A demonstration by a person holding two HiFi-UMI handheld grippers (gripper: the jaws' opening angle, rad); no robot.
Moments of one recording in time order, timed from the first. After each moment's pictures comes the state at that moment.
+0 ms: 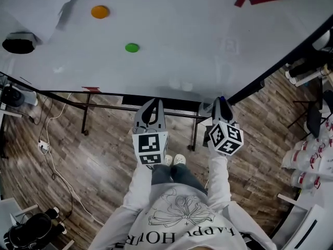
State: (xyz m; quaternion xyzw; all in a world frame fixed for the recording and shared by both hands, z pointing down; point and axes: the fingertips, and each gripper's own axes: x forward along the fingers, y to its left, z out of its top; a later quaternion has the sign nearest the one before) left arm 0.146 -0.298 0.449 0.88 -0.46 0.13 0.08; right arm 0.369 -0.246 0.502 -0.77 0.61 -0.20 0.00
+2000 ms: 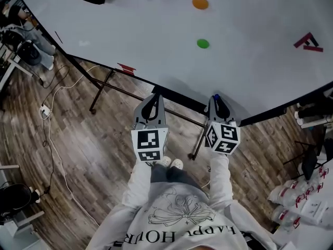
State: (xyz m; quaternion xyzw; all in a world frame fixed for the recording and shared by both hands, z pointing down) left arm 0.009 -0.292 0.413 0.81 -0.57 0.08 0.08; right arm 0.212 -0.302 0.458 -0.64 0.76 -0.10 -0.10
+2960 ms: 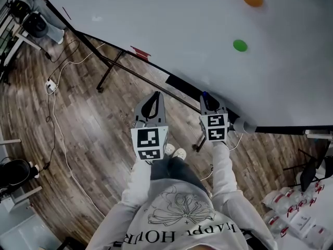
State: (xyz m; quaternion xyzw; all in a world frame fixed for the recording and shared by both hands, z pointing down) left arm -0.046 -0.306 0.476 0.77 -0.62 0.12 0.13; right arm 0.121 -0.348 0.595 -0.48 0.82 -0.09 -0.29
